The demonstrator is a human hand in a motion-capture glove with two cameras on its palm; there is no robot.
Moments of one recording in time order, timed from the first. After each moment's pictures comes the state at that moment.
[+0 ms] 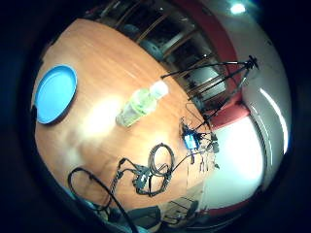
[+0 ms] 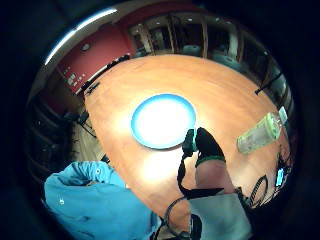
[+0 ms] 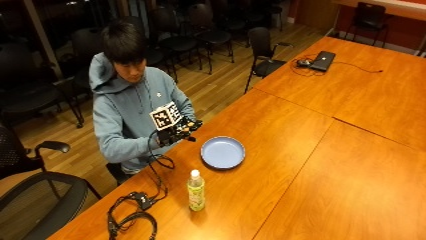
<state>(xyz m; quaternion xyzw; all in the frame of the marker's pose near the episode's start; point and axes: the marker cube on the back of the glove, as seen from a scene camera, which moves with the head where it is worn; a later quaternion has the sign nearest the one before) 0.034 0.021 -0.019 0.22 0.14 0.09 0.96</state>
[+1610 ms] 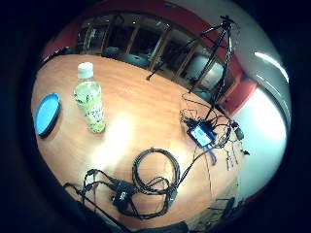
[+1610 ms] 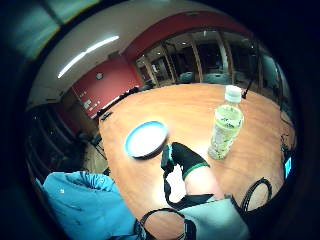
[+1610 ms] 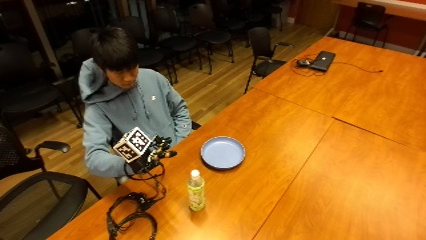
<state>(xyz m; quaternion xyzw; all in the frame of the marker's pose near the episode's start) 0.177 0.108 -0.006 0.35 0.04 0.14 0.93</state>
